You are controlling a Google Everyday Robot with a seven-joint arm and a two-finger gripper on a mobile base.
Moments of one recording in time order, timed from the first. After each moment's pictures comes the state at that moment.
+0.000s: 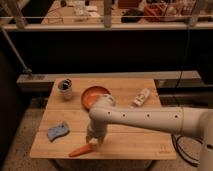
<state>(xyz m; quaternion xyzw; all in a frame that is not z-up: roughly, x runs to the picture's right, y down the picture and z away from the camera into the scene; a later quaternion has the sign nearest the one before) -0.054 0.265 0.732 -0.25 -0.34 -0.54 0.73</state>
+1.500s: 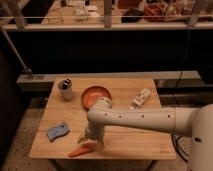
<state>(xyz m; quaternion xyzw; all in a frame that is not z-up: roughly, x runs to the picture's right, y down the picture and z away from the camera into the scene) -0.065 0.286 0.752 -0.25 -0.36 -0.56 0.71</state>
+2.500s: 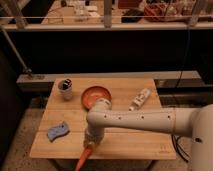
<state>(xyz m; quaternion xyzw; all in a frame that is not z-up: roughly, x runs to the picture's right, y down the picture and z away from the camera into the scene) -0.067 0.284 0.743 -0.25 -0.35 -0.56 0.71</state>
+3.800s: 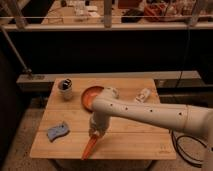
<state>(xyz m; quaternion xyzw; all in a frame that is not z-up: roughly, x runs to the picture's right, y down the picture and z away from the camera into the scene) -0.040 0.221 0.732 -0.23 -0.34 -0.57 0.72</state>
